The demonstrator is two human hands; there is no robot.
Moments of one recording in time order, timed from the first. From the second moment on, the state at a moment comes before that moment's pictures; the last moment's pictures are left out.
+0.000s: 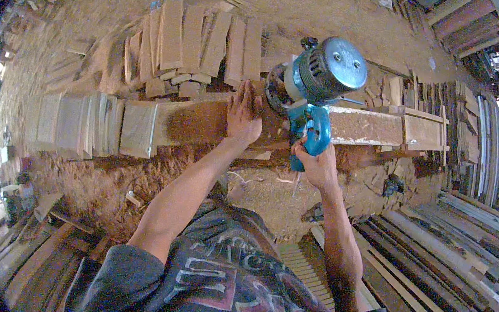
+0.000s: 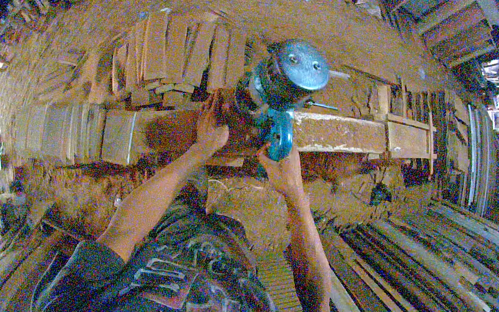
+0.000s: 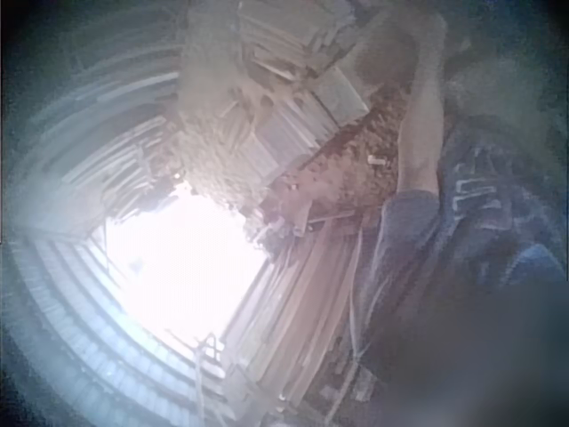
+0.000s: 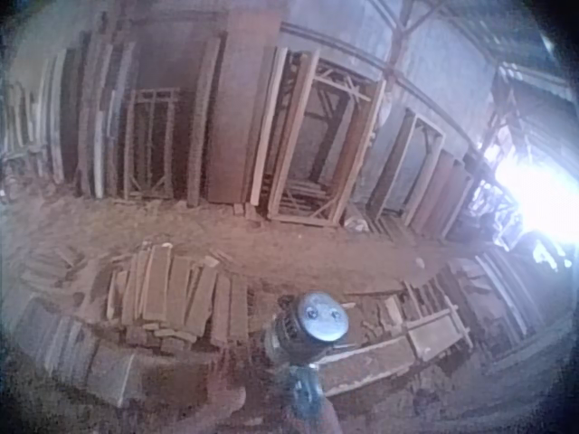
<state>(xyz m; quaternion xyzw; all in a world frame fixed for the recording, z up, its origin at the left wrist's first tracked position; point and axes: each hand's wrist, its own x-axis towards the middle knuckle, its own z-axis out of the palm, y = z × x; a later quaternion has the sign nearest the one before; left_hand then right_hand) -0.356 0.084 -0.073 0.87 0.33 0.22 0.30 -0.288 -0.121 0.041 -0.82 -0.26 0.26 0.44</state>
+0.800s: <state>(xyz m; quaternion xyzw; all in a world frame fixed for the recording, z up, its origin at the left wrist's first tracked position) -0.346 0.055 0.017 0.89 0.40 0.11 0.19 -0.355 -0.205 0.085 -0.65 0.12 0.10 0.74</state>
